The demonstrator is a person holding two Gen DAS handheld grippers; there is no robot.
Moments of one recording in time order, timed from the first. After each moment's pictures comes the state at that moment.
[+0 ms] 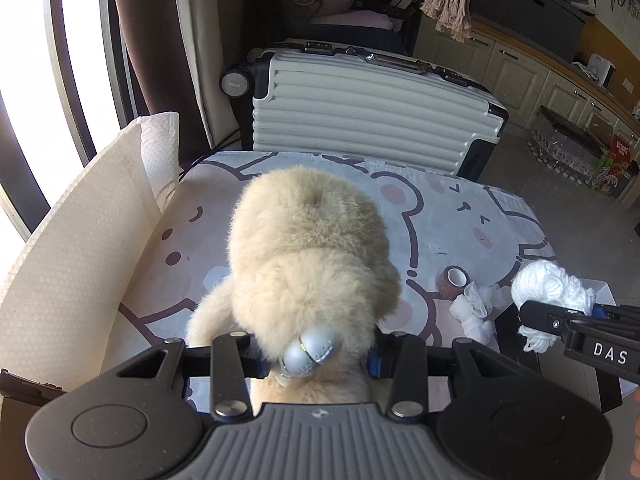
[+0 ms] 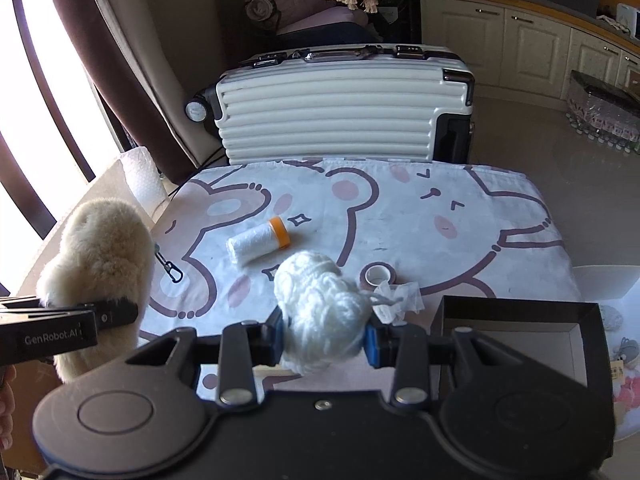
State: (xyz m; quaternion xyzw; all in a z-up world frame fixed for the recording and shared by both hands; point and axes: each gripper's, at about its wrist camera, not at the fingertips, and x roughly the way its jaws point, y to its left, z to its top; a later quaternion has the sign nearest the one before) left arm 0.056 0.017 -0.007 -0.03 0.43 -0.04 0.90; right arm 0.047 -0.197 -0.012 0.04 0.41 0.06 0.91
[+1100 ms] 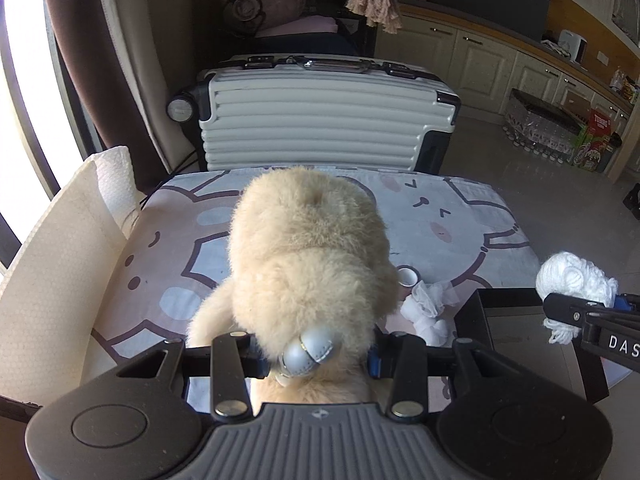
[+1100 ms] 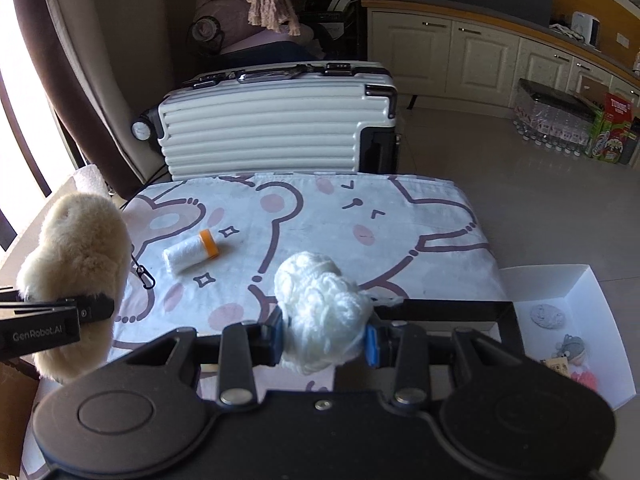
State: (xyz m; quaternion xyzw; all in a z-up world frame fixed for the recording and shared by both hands) left arm 0.052 -0.059 0.003 0.01 0.42 -0.07 0.91; right arm 0.021 -0.261 0.002 0.03 0.39 -0.01 0.92
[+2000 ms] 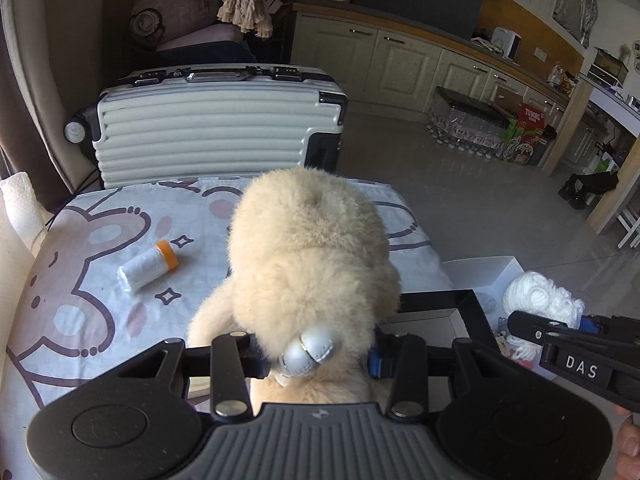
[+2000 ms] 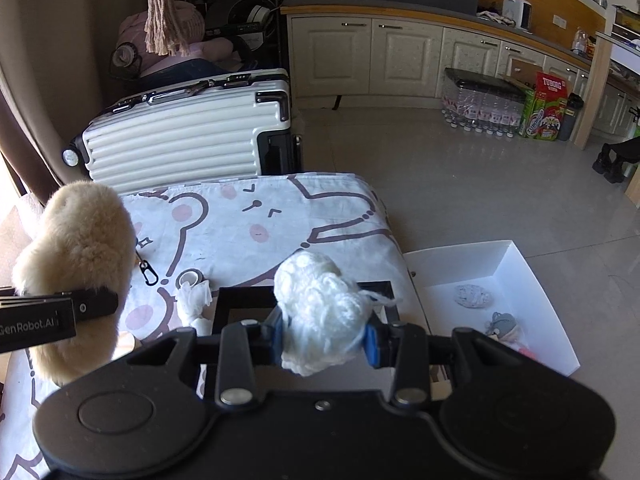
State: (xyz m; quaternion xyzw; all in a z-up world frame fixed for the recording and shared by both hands) left arm 0.043 -0.162 0.010 -0.01 0.40 -0.16 0.90; right arm -0.017 -0.354 0.007 0.05 0.38 -0.09 0.92
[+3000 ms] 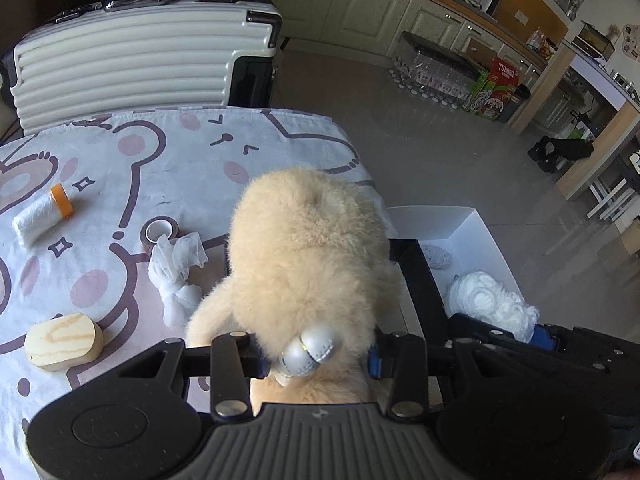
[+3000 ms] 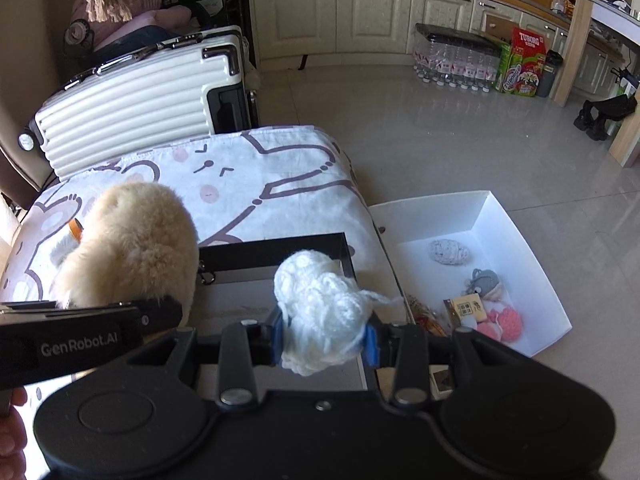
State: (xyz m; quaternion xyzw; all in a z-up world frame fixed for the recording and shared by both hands) left arm 0.063 -0.242 -0.051 -0.02 0.48 -0.22 0.85; right arm -0.009 -0.390 -0.040 0.07 0.43 -0.12 0.89
